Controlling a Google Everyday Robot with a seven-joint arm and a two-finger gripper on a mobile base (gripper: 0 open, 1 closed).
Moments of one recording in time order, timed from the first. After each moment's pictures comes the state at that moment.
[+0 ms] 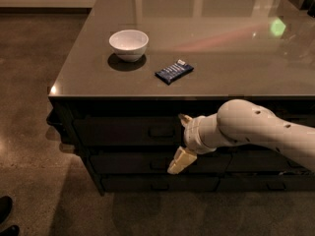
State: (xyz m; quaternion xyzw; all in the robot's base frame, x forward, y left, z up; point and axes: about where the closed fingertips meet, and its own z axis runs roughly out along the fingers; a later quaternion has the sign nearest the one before) arm 0.515 -0.067 0.685 -0.61 0.72 0.08 0.32
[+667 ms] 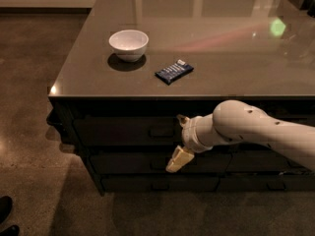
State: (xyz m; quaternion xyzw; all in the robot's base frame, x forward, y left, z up) arm 0.530 -0.066 0.666 -0.61 0.72 0.09 0.32
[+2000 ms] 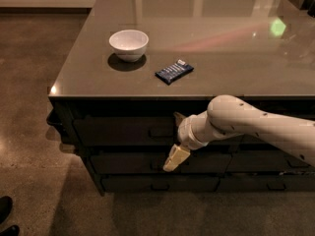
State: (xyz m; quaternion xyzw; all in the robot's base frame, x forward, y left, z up) arm 0.542 -0.051 0.641 -0.62 0.71 0.14 0.30
